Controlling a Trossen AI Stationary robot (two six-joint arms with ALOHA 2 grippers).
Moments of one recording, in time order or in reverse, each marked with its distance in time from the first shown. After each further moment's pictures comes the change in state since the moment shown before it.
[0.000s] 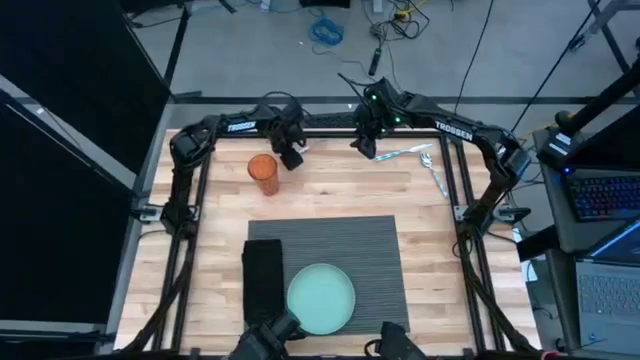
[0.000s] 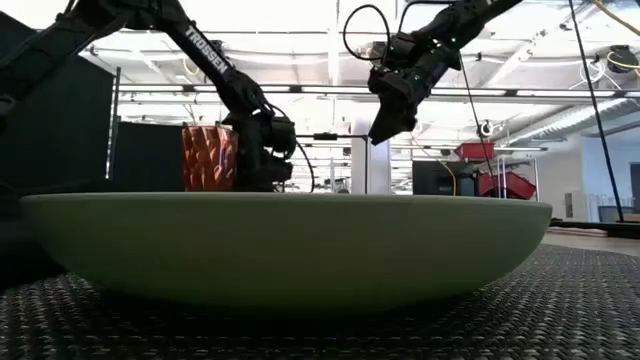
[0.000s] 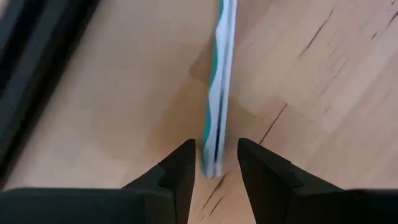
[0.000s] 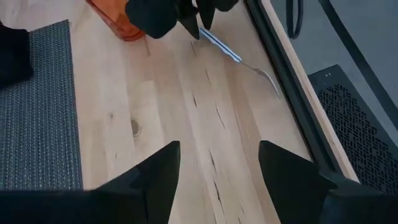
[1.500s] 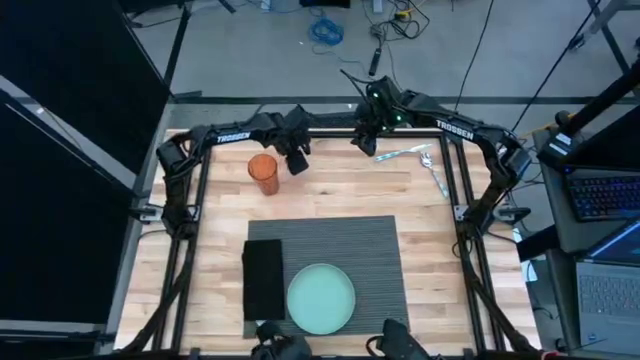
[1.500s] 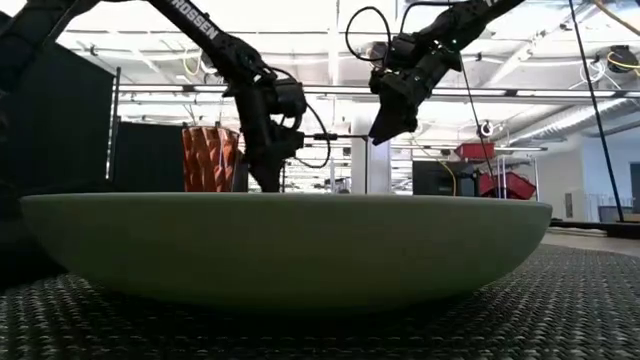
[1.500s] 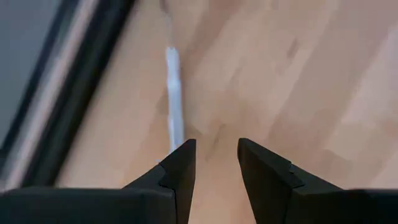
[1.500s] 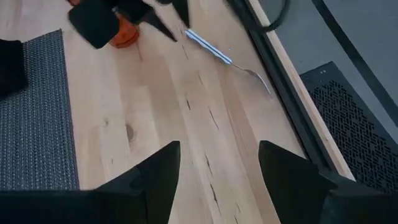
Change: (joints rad) left arm -0.124 -0.163 -0.070 0.132 -0.143 0.008; right arm -0.014 0.000 0.000 0.019 0.001 0.030
